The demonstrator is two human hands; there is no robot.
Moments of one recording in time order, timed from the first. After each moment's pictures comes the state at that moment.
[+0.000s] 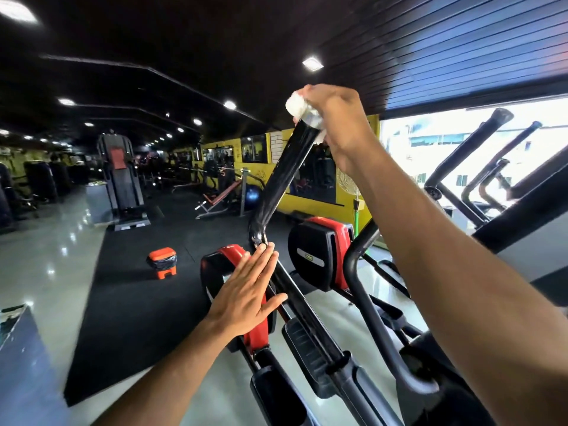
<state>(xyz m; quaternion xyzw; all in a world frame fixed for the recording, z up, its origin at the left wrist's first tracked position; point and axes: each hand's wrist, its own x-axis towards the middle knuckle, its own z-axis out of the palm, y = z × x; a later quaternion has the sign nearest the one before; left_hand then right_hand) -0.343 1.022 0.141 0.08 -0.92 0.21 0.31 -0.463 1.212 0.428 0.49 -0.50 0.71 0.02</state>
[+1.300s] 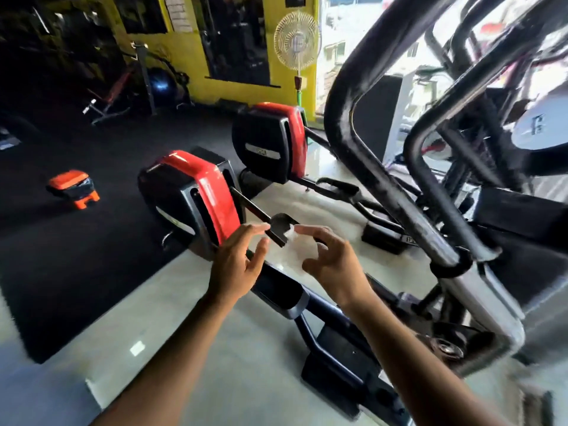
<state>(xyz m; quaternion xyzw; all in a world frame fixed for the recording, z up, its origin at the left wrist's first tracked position) -0.321 0.844 0.006 -0.06 -0.88 -0.27 0.39 -0.361 1.060 0.049 0.25 -0.69 0.67 -0.10</state>
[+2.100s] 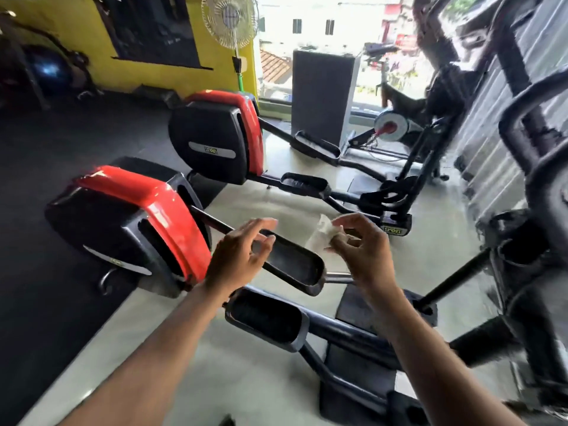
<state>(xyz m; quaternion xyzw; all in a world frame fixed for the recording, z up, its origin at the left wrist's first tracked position) -0.558 0.640 -0.026 -0.18 -0.89 -0.34 0.22 -0.553 0.888 0.011 0.05 -0.75 0.66 0.09</state>
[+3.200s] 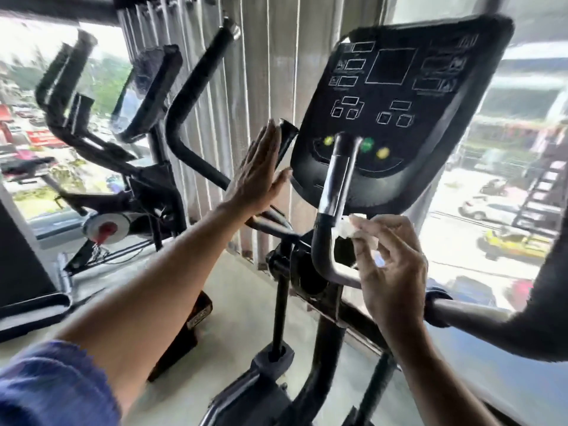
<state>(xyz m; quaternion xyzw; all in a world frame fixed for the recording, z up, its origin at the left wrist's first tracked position) -0.852 1.096 0.190 -0.68 -0.60 -0.35 0.23 -0.555 1.025 0.147 -0.25 -0.72 0.17 0.62</state>
